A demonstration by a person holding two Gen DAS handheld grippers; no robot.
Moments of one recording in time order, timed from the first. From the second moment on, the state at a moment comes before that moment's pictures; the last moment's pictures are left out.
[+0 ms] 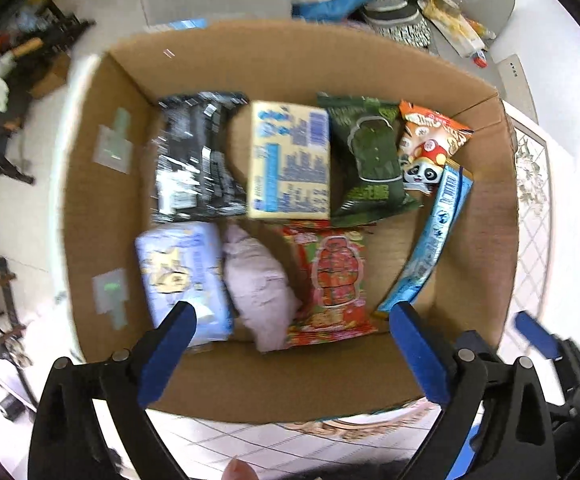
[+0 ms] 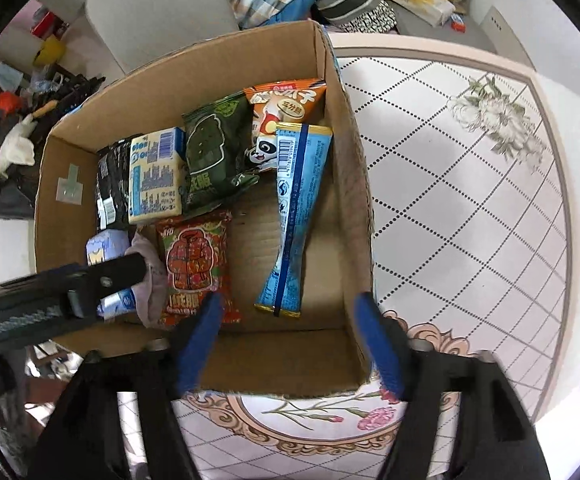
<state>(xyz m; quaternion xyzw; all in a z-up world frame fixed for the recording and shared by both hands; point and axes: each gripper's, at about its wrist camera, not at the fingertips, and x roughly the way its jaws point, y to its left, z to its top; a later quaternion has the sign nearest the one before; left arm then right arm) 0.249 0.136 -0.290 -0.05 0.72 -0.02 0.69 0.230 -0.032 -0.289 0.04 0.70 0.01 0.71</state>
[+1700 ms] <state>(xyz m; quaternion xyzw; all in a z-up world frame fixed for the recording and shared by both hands) 0.041 0.118 0.009 -0.01 0.47 0.02 0.88 0.041 -0.067 0.024 0.00 0.49 0.03 0.87</state>
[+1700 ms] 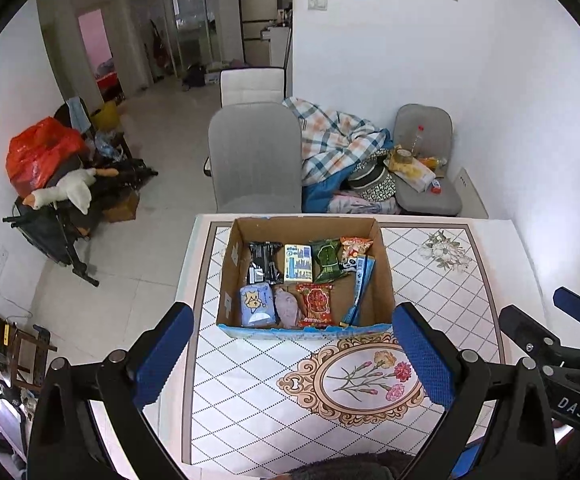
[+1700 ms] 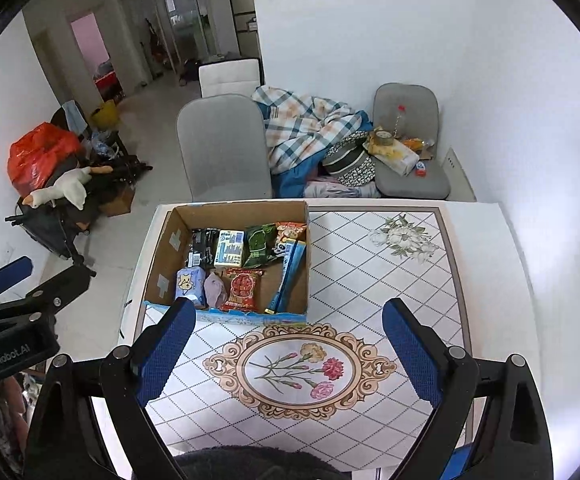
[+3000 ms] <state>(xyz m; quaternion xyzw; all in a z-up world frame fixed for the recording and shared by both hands) 0.038 0.117 0.006 -0.02 0.47 0.04 0.88 0.042 -0.078 0.031 -0.01 0.48 0.00 0.88</state>
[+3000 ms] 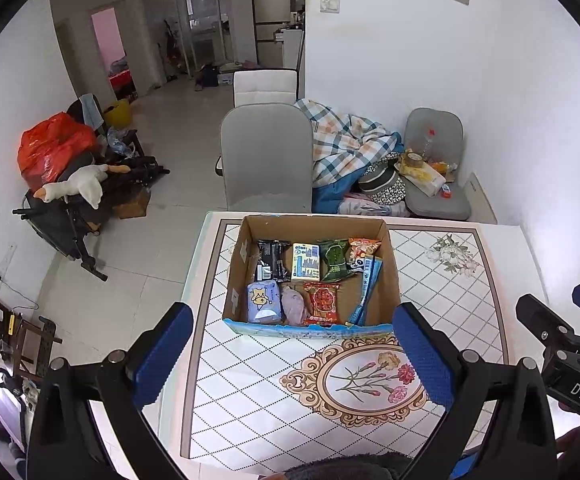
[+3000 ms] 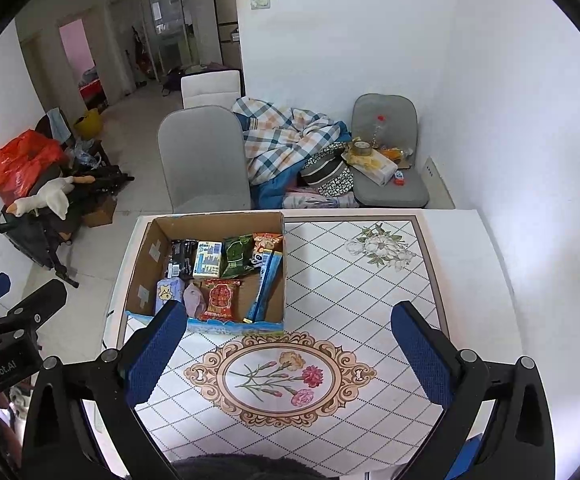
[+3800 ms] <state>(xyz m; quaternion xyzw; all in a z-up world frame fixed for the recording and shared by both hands) 0.033 0.109 0.010 -0.02 0.47 0.05 0.88 0.041 -0.081 0.037 -0.01 0.47 0.00 0.88</state>
